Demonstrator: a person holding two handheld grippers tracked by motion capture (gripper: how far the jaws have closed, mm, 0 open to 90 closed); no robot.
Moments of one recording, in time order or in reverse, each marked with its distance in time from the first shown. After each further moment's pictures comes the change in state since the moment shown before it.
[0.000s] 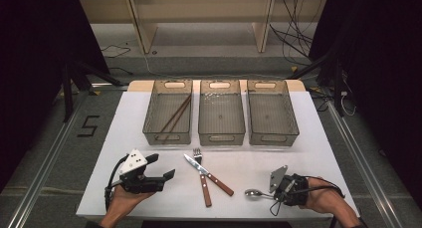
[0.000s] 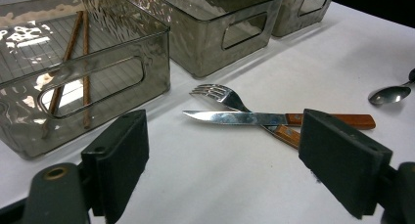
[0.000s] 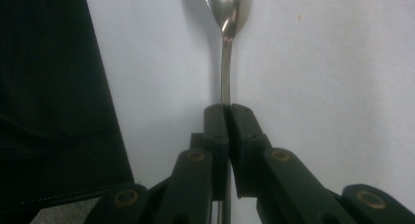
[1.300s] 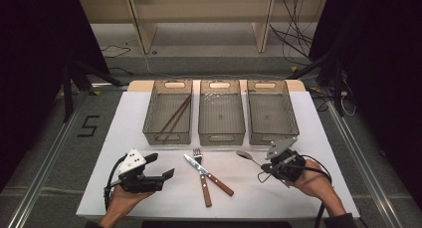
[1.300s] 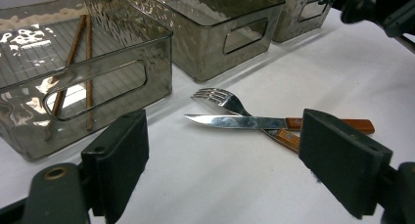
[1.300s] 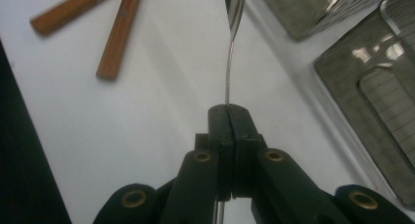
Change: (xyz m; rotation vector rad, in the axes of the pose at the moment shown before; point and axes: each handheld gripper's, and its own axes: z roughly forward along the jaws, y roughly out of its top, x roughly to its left) left arm 0.001 0.001 -0.002 -0.021 0.002 -0.011; right arm -0.037 0.031 -0.038 -0.314 -0.123 0.285
